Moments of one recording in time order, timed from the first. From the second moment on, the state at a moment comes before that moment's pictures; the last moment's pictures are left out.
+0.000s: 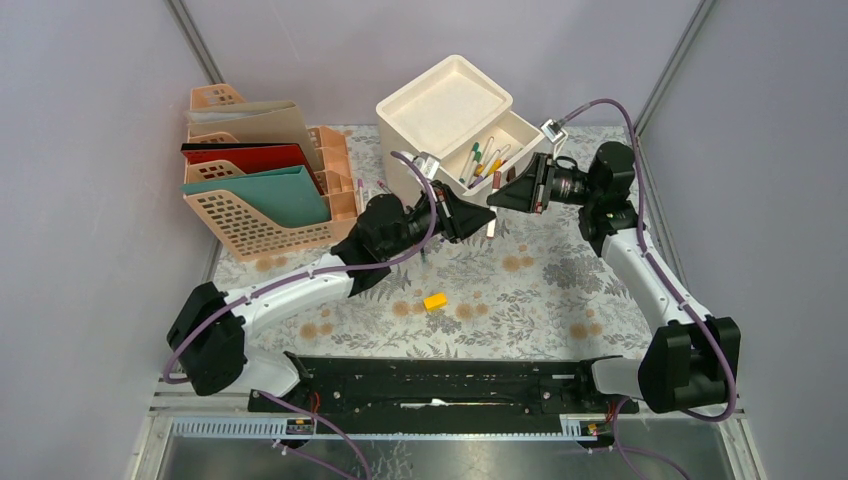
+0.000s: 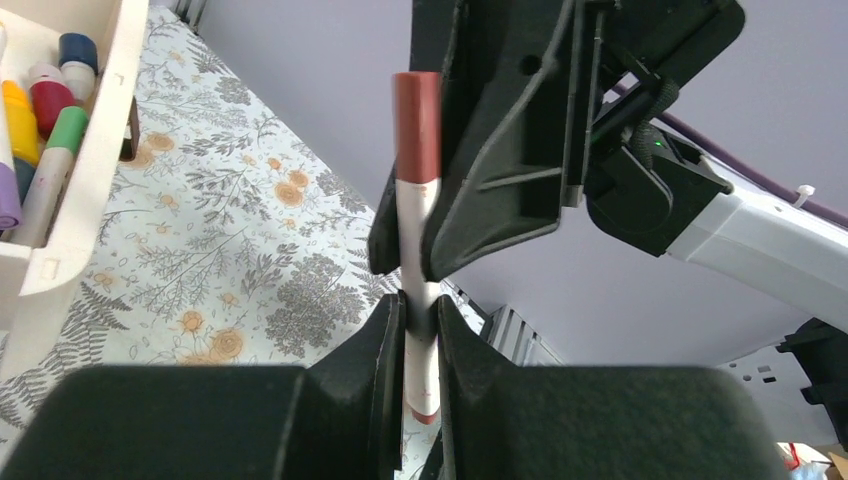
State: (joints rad) left arm -0.86 1.38 0.96 0.51 0.22 -0.69; right arm 0.15 1.29 0.99 0.32 -1.24 0.80
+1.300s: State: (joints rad) left arm -0.55 1.14 0.91 -0.07 -0.07 -0.75; right arm 0.15 1.65 1.56 -0.31 -0.53 0.69
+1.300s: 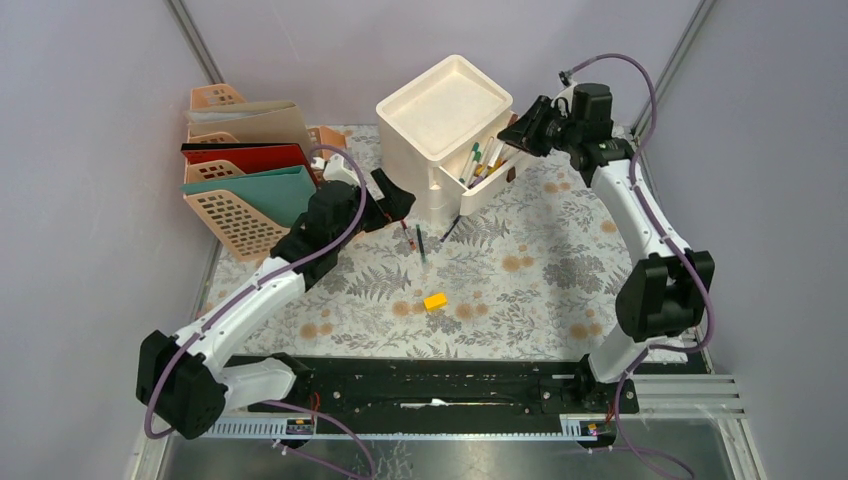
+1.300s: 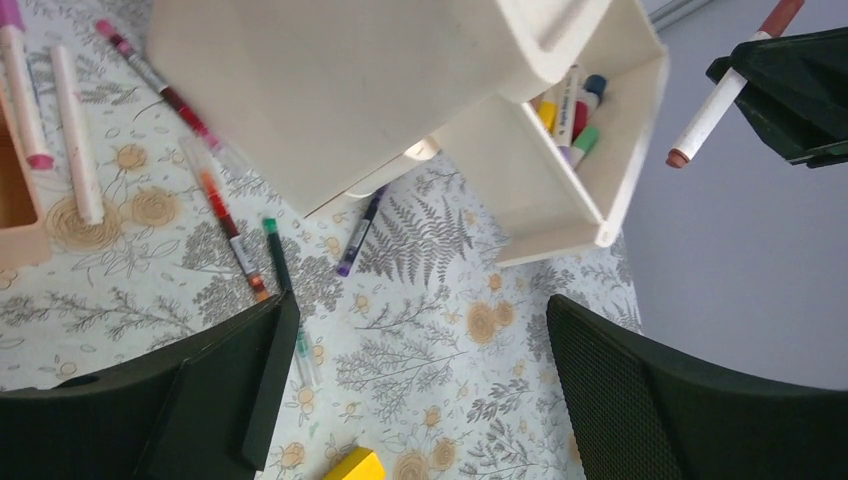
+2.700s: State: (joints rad) left arm -0.43 1.80 1.34 -0.41 -0.26 -0.47; right arm -0.16 1.31 1.09 -0.25 -1.20 0.23
